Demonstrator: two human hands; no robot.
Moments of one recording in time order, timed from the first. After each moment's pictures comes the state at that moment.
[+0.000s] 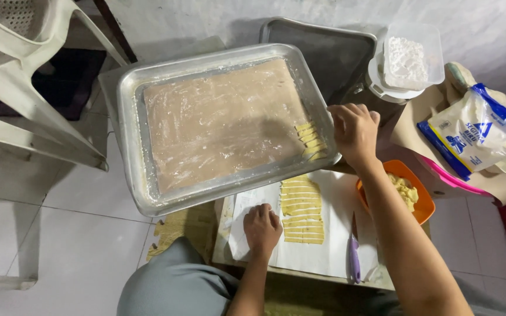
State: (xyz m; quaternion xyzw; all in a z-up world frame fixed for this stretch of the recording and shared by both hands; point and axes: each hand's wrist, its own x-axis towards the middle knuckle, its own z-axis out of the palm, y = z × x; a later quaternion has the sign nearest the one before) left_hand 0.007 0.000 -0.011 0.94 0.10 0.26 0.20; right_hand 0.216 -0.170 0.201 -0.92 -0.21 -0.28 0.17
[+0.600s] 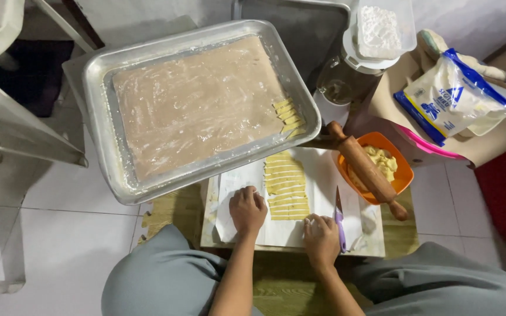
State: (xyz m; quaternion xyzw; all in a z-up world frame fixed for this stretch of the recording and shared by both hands) left_hand 0.001 0.000 -0.007 0.93 0.08 0.27 0.26; right_hand -0.060 -0.191 0.017 -0.96 0.16 -0.09 0.22
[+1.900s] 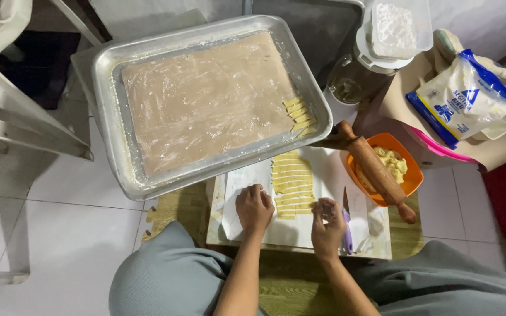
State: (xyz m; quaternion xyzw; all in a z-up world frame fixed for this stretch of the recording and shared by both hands) left_hand 0.001 -0.001 -0.005 0.92 0.09 0.26 0.28; right_hand -0.031 -0.166 0.074 -0.84 0.06 -0.16 0.52
